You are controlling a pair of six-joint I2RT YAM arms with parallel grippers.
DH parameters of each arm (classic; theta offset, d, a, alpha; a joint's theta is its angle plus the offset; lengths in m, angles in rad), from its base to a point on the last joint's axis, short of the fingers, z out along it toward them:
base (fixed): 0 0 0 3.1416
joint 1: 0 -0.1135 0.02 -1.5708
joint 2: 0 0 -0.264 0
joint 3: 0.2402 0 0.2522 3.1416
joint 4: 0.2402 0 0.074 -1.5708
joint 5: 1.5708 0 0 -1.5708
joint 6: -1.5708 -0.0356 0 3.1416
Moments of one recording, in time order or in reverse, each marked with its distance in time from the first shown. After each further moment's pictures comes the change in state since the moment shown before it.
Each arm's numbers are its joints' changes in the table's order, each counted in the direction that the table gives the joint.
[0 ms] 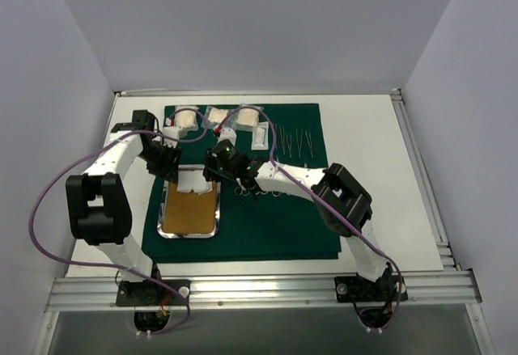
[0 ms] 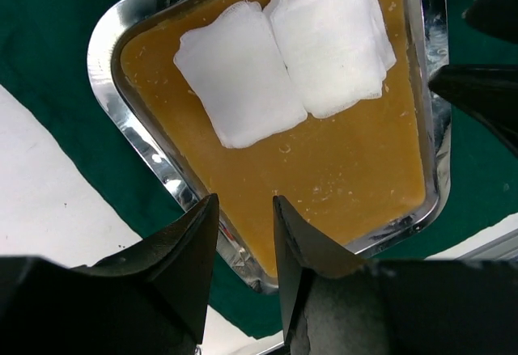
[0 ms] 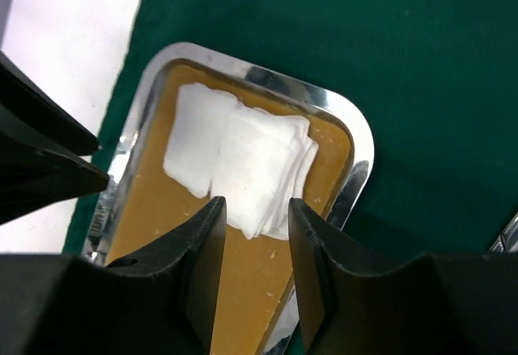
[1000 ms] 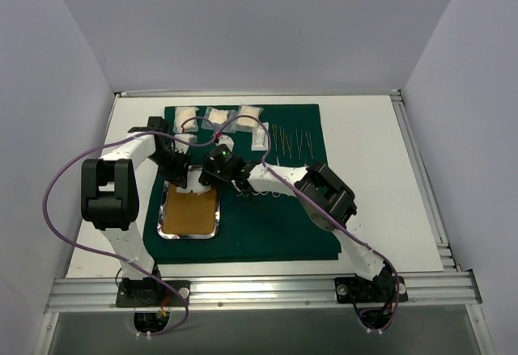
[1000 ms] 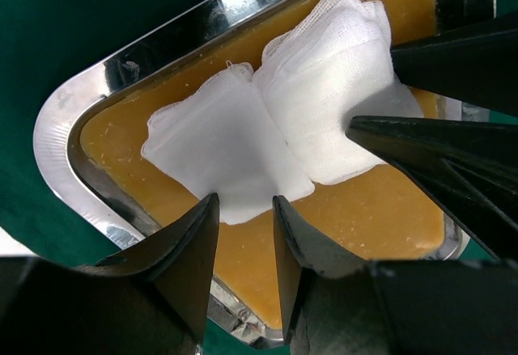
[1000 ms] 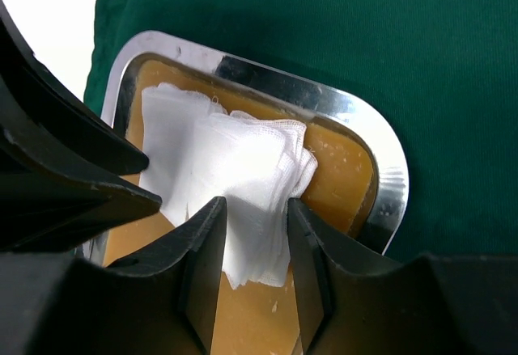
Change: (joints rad) left arm 0.052 -0.153 -0.010 -0.108 -0.006 0.030; right arm 0.021 -0.175 0.069 -0.051 -0.103 -0.118
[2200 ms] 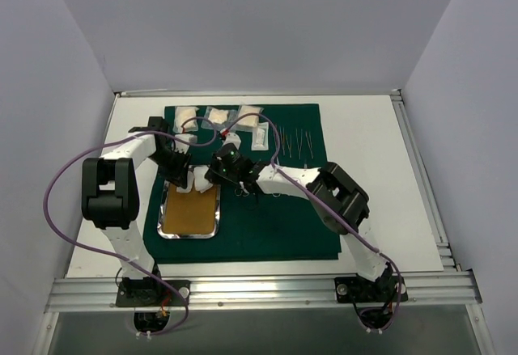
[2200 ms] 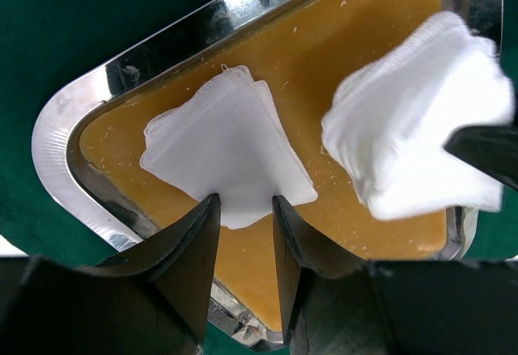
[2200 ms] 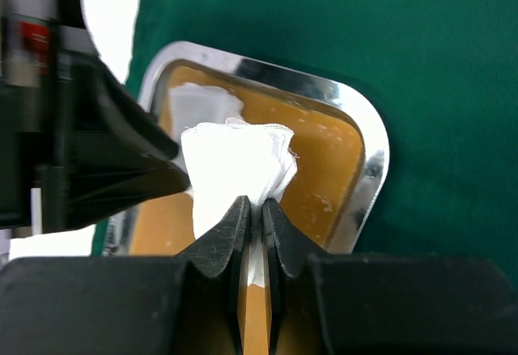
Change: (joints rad) left arm 0.000 -0.013 0.000 -0.006 0.000 -0.001; right arm 0.002 0.115 -0.137 -0.081 0.026 -0.021
